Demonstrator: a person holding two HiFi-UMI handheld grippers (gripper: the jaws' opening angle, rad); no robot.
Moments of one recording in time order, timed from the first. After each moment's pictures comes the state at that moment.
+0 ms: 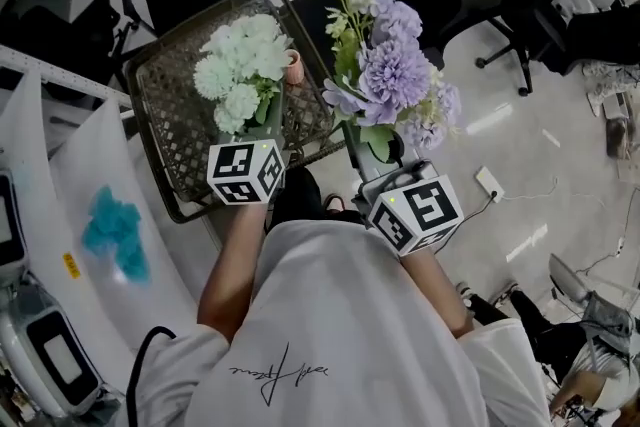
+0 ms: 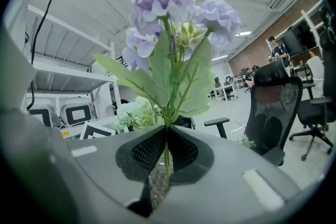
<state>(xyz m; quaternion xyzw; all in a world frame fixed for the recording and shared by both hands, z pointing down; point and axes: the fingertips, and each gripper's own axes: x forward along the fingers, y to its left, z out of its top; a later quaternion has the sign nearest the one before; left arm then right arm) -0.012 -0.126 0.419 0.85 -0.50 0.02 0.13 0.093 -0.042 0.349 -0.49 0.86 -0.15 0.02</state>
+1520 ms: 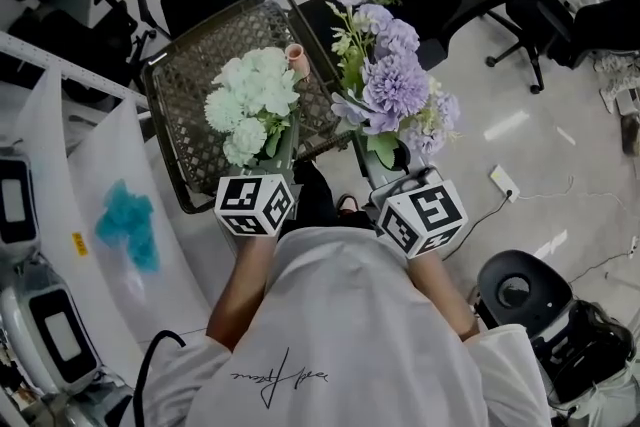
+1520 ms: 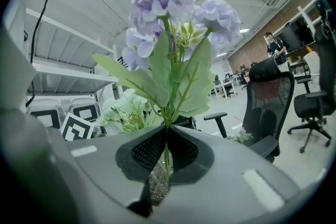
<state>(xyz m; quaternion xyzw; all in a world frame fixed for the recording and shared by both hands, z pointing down) -0.021 -0.072 0.387 0.86 -0.48 0.04 0.18 0.086 -0.027 0.335 -0.49 0.86 -0.18 0.01</state>
